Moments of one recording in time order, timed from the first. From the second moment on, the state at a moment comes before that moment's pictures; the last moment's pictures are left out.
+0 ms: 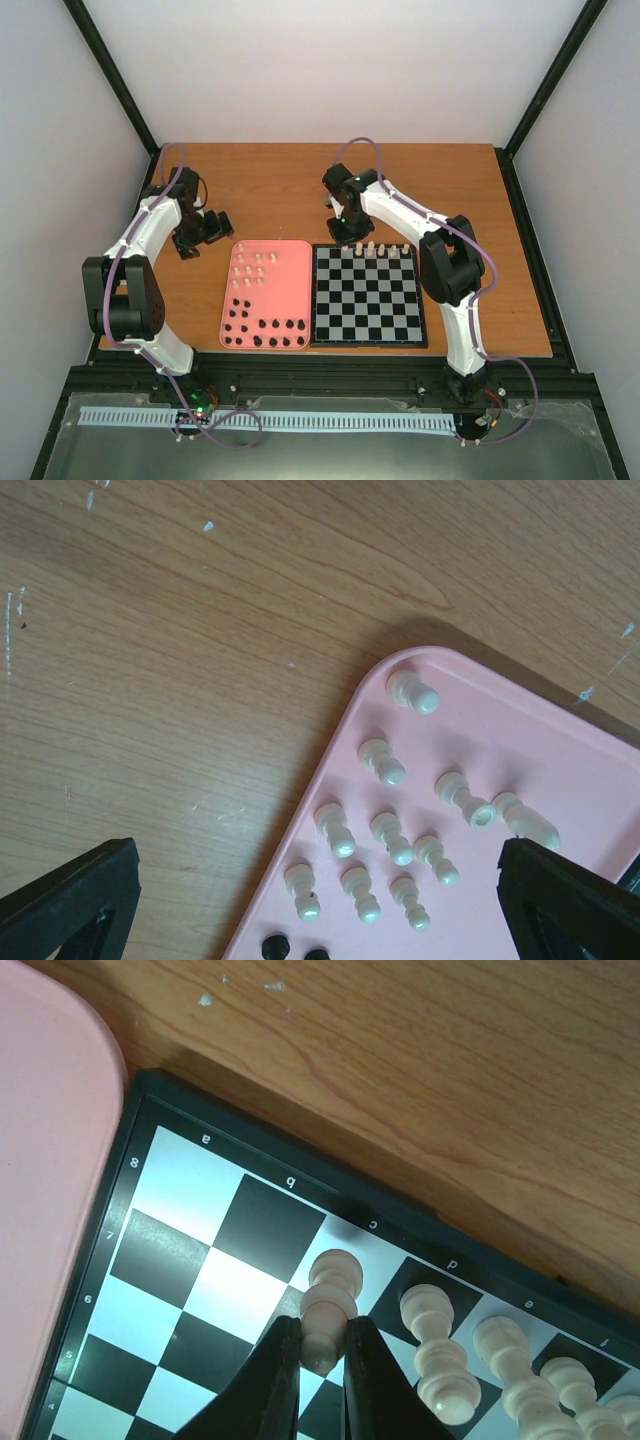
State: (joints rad) left arm 0.02 1.62 1.26 -1.02 0.15 -0.48; right arm 0.61 2.11 1.81 -1.12 -0.06 0.17
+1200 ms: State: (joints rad) left arm 0.02 1.64 1.26 -1.02 0.15 -0.48; right arm 0.60 2.12 1.75 -1.08 -0.07 0.15
